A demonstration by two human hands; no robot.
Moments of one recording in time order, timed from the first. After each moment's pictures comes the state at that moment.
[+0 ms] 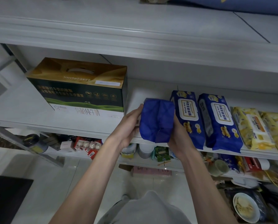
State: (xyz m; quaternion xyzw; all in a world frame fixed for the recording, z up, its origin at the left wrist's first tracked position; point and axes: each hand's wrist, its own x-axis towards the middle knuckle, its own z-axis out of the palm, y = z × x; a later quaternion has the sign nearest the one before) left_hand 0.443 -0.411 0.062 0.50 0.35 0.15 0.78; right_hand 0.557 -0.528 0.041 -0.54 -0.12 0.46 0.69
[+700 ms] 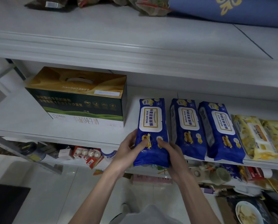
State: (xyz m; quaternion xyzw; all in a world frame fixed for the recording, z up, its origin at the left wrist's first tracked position) left_hand 0.421 -0.424 0.007 0.57 0.37 0.17 0.72; right_hand 0.551 -0.541 -0.007 -0.56 -0.05 0.48 0.68
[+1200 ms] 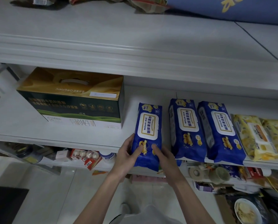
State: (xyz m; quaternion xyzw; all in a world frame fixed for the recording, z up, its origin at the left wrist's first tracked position) left_hand 0.432 -0.421 -0.033 0.54 0.40 0.19 0.71; right_hand 0.551 -0.530 -0.052 -0.63 -0.09 0.45 0.62
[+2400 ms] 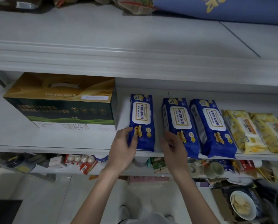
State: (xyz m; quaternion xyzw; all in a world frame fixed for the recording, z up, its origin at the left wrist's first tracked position) left_hand 0.445 -0.408 -0.002 0.75 0.38 0.22 0.50; right_hand 0.564 -0.543 -0.016 -0.79 -0.16 0.17 0.56
